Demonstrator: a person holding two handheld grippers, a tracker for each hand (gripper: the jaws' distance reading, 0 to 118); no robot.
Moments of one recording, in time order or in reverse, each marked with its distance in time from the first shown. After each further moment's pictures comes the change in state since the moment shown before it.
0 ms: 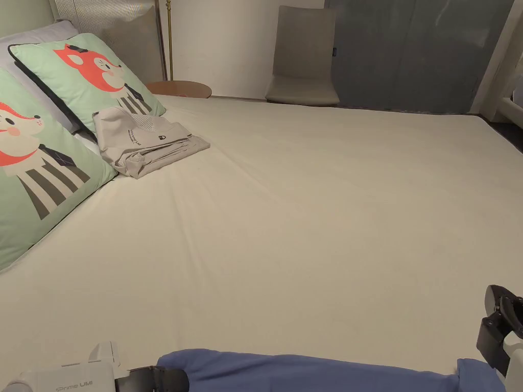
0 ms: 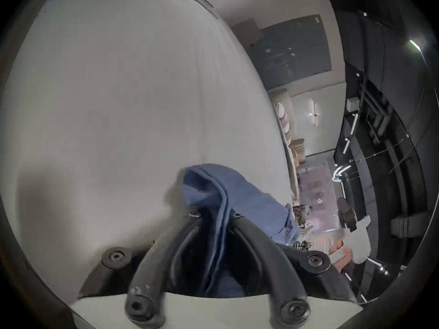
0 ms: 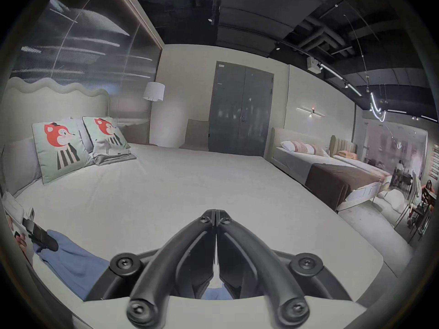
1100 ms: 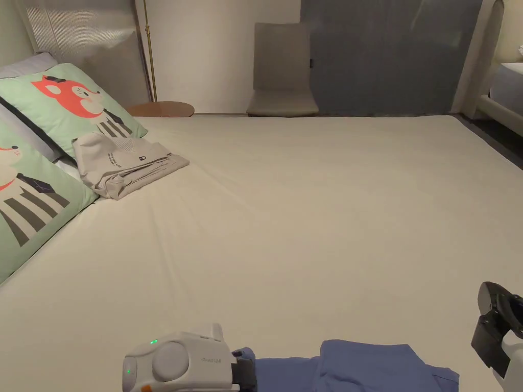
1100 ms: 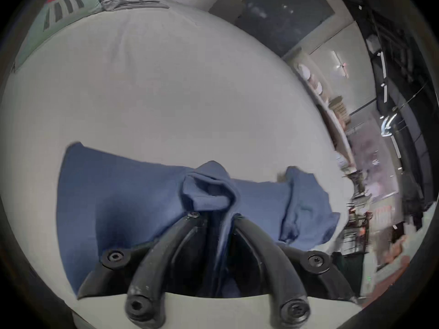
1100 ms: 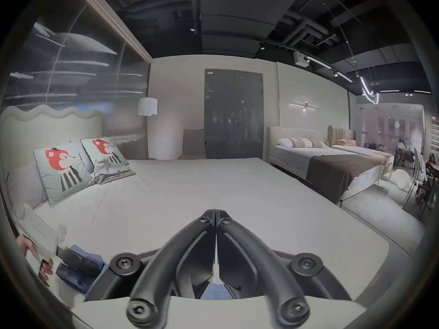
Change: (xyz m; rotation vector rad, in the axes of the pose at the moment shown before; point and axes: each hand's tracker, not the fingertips) left arm 0.160 -0.059 -0.145 -0.087 0.435 -0.284; right arm 0.057 -0.003 0.030 0.045 -0.002 -0.130
